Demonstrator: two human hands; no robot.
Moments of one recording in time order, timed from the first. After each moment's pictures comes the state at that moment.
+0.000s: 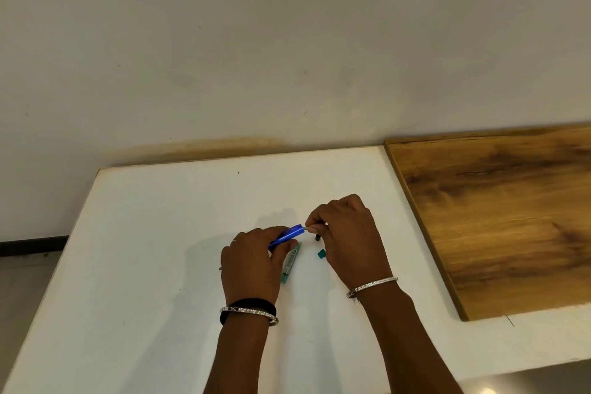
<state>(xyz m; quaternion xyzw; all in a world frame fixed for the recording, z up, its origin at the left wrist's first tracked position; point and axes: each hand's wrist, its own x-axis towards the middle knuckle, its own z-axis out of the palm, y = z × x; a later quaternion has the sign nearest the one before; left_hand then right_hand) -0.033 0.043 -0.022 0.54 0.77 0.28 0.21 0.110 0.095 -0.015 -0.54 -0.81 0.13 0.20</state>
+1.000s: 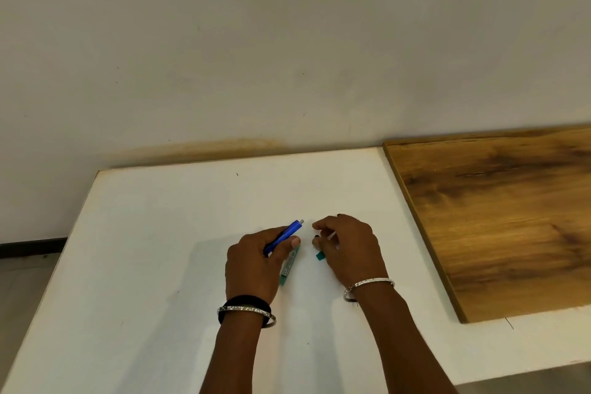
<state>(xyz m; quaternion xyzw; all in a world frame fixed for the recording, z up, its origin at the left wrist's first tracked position) -0.035 0.046 -0.029 0.48 0.73 0.37 0.32 0.117 0.092 -0.039 -0.63 -0.70 0.27 0.21</state>
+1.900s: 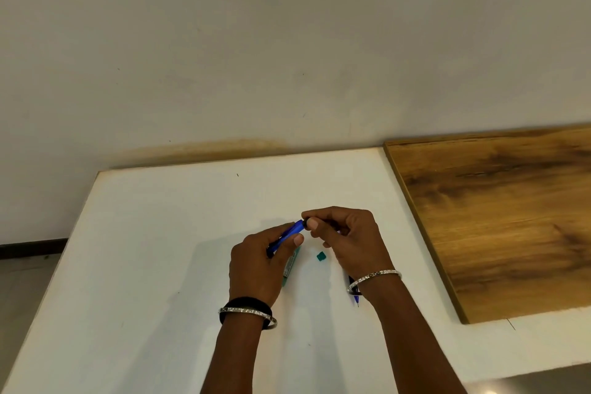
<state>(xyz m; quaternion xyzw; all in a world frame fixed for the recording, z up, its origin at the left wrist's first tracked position) -0.033 0.046 -0.028 0.50 0.71 0.38 0.33 0.117 0.091 -0.014 -0.53 -0.58 0.48 0.39</state>
